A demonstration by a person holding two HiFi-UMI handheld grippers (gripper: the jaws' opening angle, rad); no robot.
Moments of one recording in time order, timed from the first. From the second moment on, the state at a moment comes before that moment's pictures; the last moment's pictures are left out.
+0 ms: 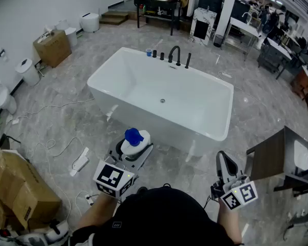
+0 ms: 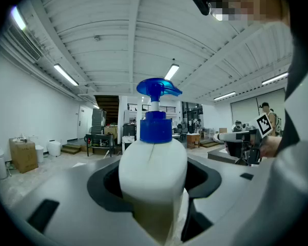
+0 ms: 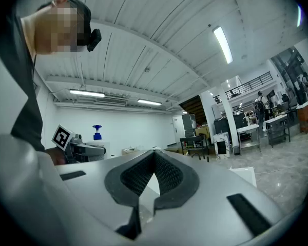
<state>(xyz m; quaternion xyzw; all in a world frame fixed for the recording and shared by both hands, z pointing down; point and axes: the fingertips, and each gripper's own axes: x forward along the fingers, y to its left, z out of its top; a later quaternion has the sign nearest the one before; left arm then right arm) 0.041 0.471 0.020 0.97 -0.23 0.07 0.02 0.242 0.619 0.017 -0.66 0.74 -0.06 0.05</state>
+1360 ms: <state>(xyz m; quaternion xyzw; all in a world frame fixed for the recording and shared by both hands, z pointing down) -0.177 0.339 0.076 0.92 -0.37 0.10 0.07 0.054 0.420 0.094 -0.51 0.84 -0.20 0.04</state>
